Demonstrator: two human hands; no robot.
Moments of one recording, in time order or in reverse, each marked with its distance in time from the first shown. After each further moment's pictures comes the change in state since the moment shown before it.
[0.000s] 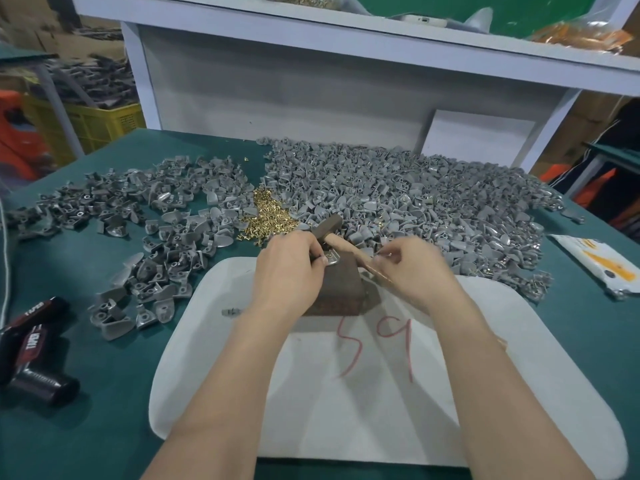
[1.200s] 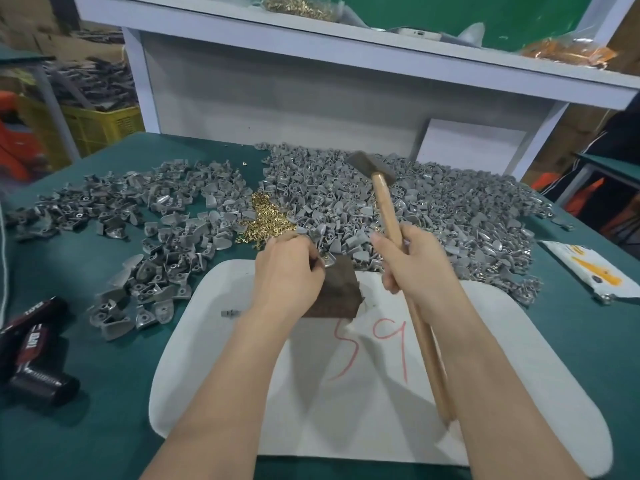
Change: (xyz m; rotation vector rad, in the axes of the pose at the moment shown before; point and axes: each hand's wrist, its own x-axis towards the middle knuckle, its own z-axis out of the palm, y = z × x) left_hand 0.001 -0.002 0.002 0.073 -0.002 -0.008; right_hand -0.018 -0.010 -0.006 0.690 0.086 -0.048
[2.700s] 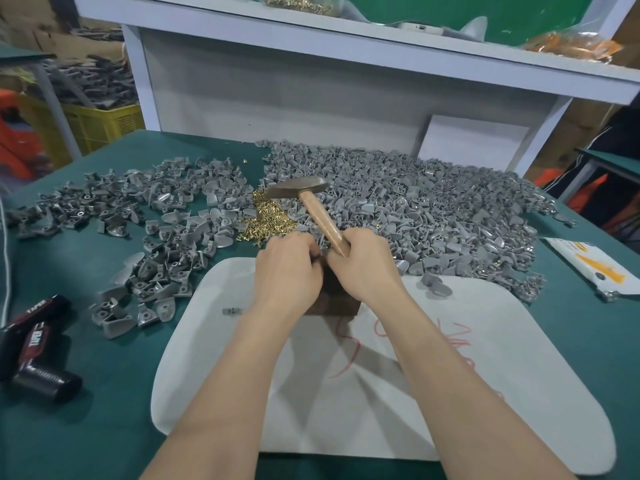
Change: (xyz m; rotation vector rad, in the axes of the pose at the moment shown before) left_hand -0.002 0.002 -0.003 0.010 -0.009 0.013; right_hand 0.011 -0.006 0.054 -0.497 -0.050 -0.091
